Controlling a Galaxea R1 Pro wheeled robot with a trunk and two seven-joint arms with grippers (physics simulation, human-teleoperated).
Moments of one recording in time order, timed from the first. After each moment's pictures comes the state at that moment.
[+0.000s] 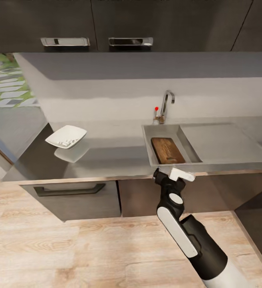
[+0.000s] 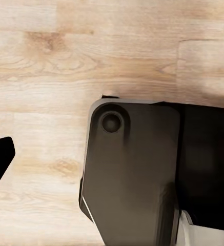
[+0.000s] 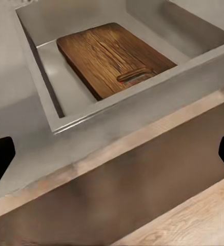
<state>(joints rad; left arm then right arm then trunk) 0.38 -0.07 0.07 -0.90 0.00 -0.25 0.03 -0.59 -0.02 0.59 -1.61 -0.65 0.33 -1.09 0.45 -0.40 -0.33</state>
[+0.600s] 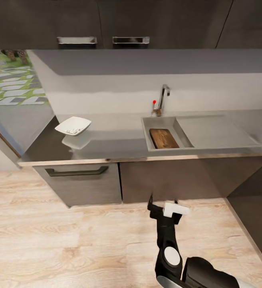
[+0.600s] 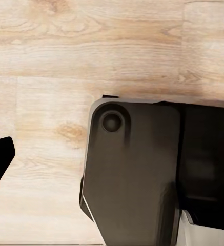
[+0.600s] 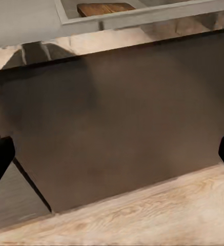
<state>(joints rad) 0.38 -0.07 0.07 -0.89 0.00 -0.25 0.03 -0.57 -0.26 1.18 -1.60 -0.65 -0.10 -1.31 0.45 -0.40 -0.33</state>
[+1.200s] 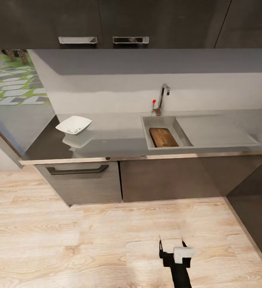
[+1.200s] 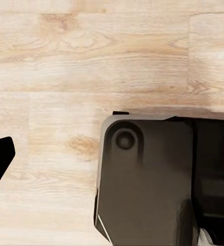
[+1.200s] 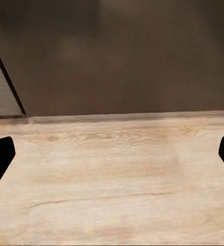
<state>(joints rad) 0.37 -0.03 0.07 -0.94 -0.01 -0.25 0.04 -0.57 -0.29 1.71 -0.99 -0.96 -0.65 -1.08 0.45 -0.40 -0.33</state>
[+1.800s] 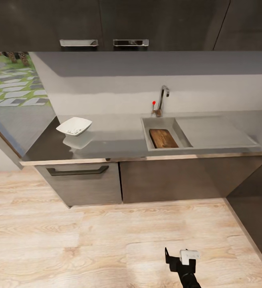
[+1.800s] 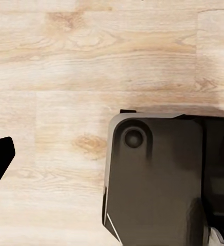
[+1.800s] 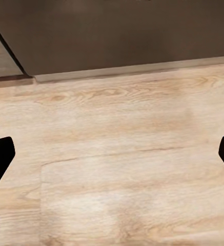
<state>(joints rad) 0.37 -0.01 0.08 -0.92 0.00 -0.25 0.04 -0.57 -0.28 1.73 -0.76 -1.39 -0.68 -0.62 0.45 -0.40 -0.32</state>
